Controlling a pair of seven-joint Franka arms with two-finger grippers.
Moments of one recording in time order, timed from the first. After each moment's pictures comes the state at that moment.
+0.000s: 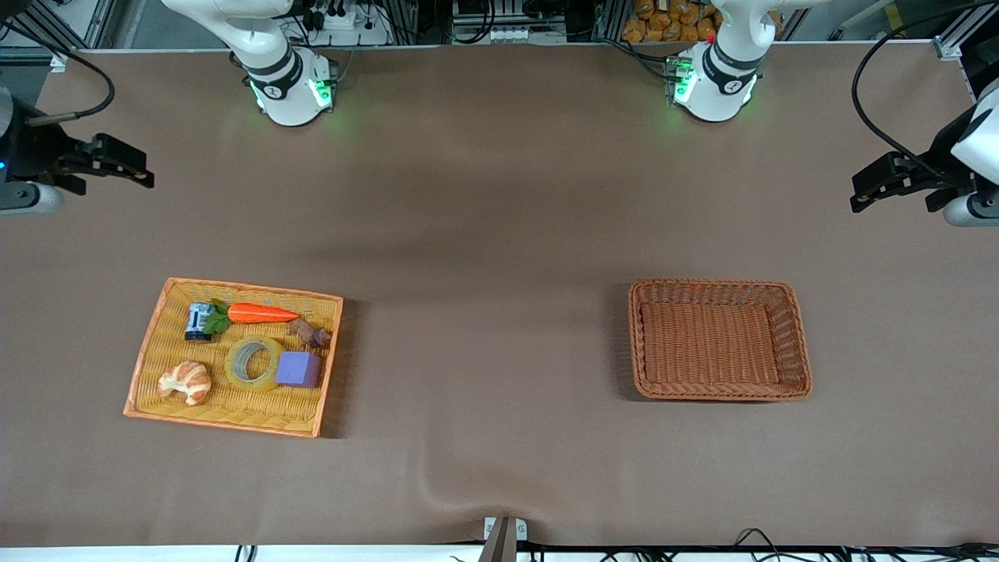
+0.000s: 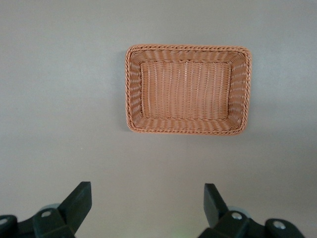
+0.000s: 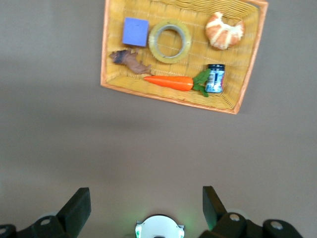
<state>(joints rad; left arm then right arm) 0.05 0.04 -0.13 -1.47 0.03 1.50 -0.07 -0.04 0.02 0.09 -1.47 0.03 1.34 -0.05</state>
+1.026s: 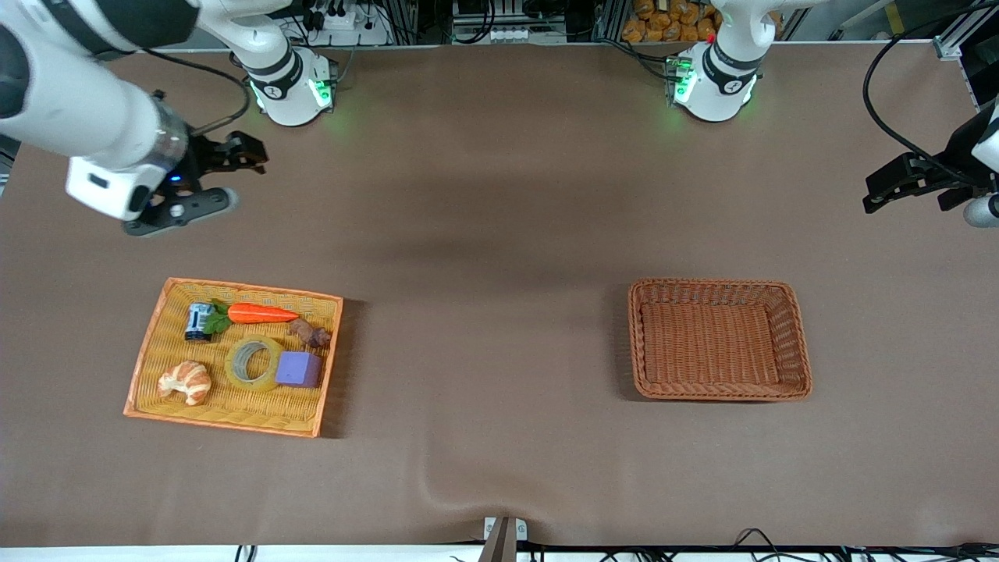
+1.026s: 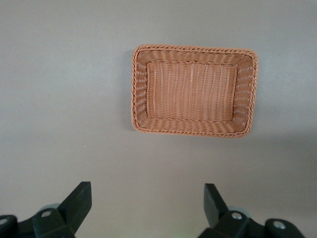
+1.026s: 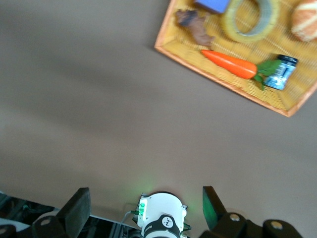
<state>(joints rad) 0.07 0.04 -0.12 -1.47 0.02 1.50 -0.07 0.21 0.12 0.11 -1.48 0.04 1.27 -0.04</state>
